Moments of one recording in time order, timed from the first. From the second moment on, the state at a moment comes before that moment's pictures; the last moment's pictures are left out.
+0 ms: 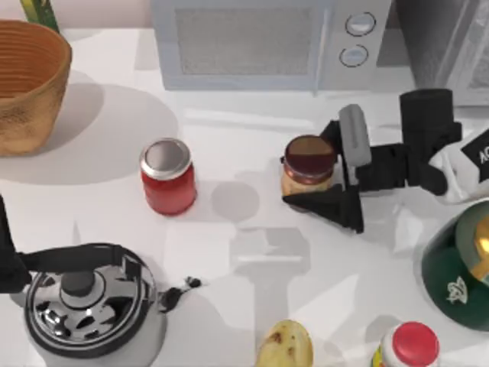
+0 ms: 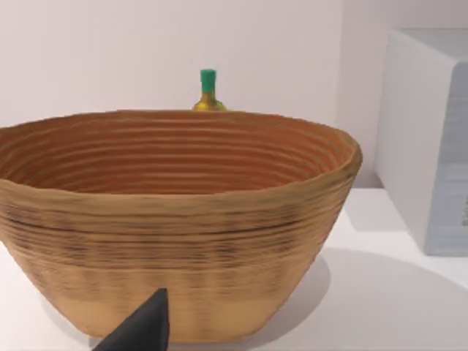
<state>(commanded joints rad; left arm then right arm) 0.00 0.00 0.00 0.00 0.00 0.00 0.25 2.37 1.17 0.58 -1.23 -0.59</state>
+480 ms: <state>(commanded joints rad) 0.00 0.00 0.00 0.00 0.00 0.00 0.25 2.37 1.17 0.58 -1.23 -0.59</state>
